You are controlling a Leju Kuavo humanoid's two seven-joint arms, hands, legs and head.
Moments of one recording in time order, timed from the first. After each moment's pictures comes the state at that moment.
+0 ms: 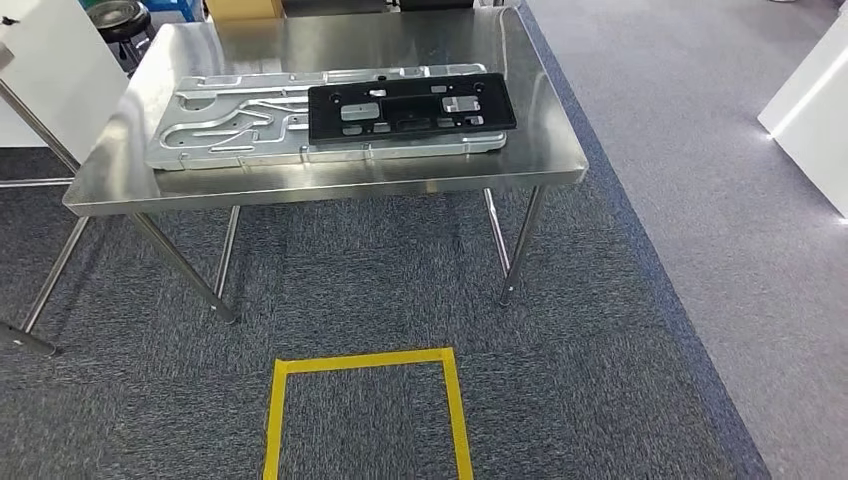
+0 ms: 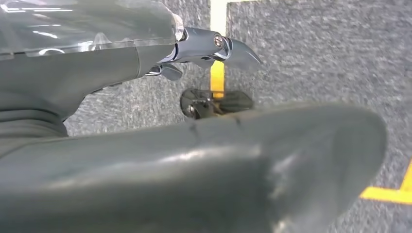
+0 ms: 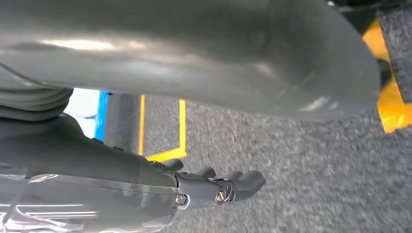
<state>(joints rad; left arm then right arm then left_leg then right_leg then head) -0.07 -0.10 1.25 -0.22 -1.08 -0.16 -0.34 -0.07 0.10 -1.25 -0.21 1.11 -0.07 0.11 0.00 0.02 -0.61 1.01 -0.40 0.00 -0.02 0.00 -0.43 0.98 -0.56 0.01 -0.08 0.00</state>
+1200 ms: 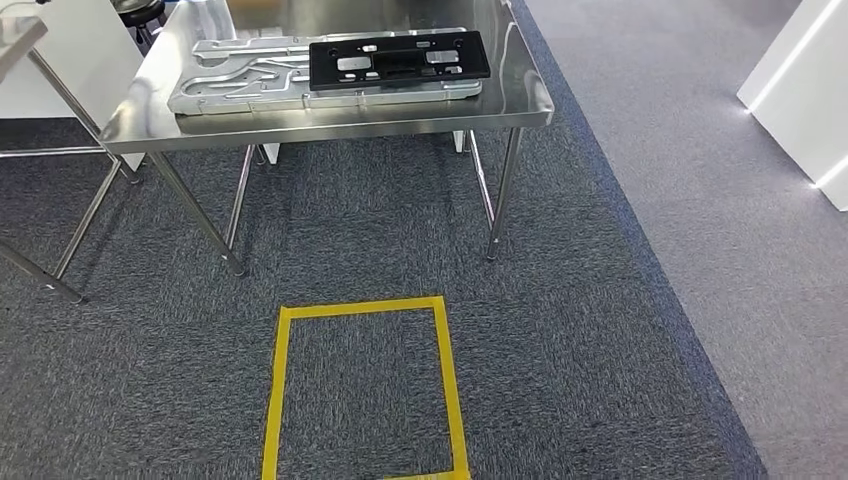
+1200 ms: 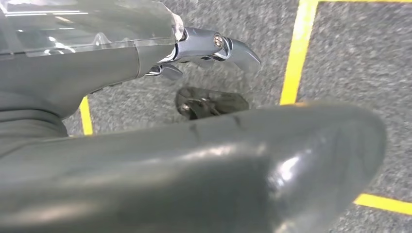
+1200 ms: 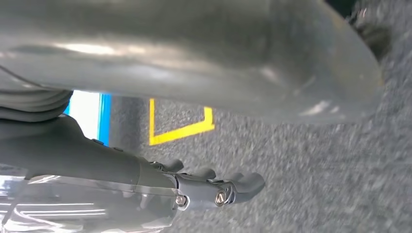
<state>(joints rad) -0.07 -0.10 1.26 -0.22 -1.04 -0.14 -0.34 -0.07 0.08 -1.25 -0.21 1.15 -0.07 0.08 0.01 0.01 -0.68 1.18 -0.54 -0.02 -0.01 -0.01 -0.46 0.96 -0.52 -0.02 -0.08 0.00</state>
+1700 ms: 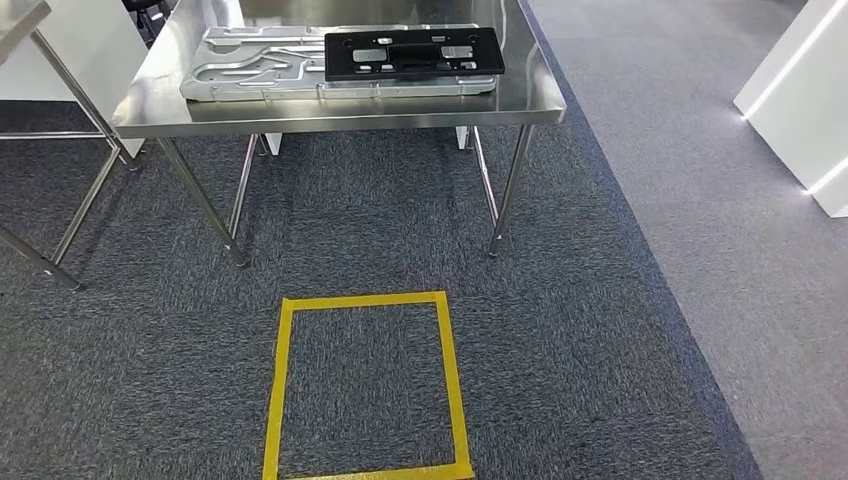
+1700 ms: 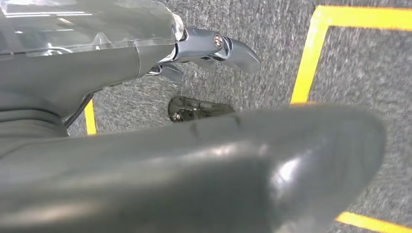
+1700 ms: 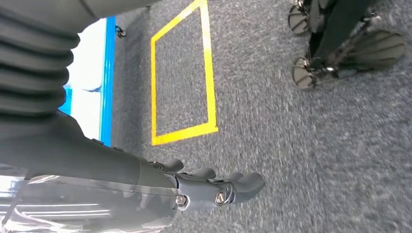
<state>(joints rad) -0.07 -0.10 1.28 -0.22 -1.03 -0.12 -0.33 -0.07 0.08 -1.25 -0.21 1.16 -0.08 0.07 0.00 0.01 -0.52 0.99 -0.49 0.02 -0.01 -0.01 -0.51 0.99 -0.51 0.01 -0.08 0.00</state>
